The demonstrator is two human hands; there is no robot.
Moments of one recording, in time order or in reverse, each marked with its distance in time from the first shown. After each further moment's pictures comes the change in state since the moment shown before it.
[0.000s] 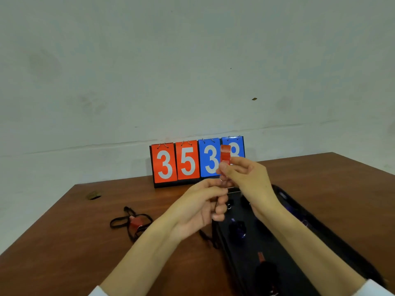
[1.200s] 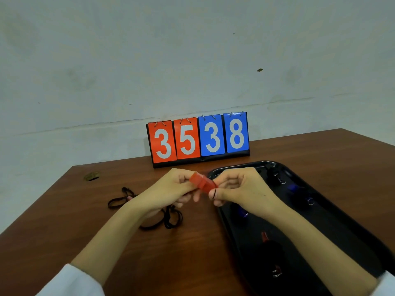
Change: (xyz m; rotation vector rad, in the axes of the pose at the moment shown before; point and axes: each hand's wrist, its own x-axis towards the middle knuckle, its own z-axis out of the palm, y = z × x) left_hand -0.008 -0.001 -0.057 0.765 -0.008 0.059; right_hand -0.016 0.042 -0.011 -0.222 -0.491 -0.013
